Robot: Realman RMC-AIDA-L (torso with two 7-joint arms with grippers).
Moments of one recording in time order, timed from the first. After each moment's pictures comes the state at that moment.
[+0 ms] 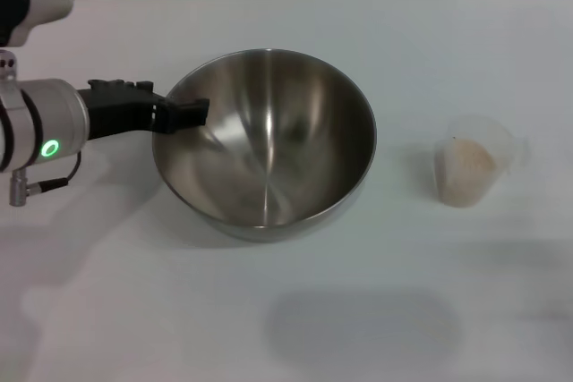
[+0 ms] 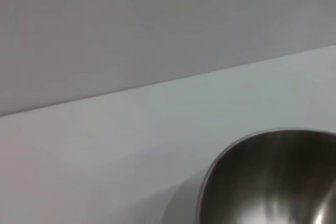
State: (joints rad) left arm -0.16 -2.07 -1.48 -1.61 2.47 -0.87 0.36; right arm 0.01 2.09 0.43 0.26 -1.87 -1.80 0.10
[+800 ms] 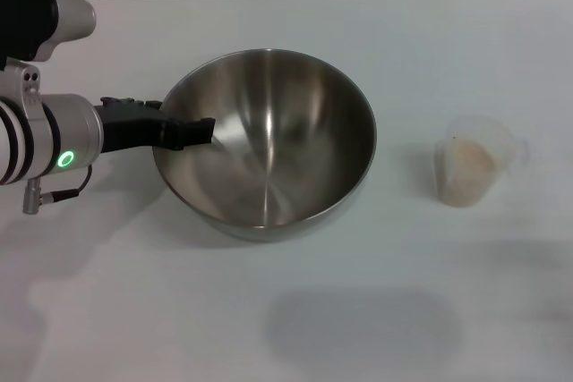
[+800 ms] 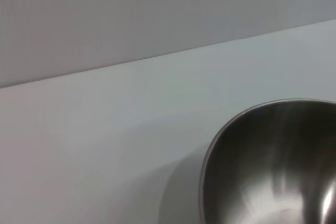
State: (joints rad) left arm -0.20 -2.07 -1.47 -1.52 2.48 -0.86 0.36; right arm 0.01 2.09 0.43 0.26 -1.88 -1.79 0.10
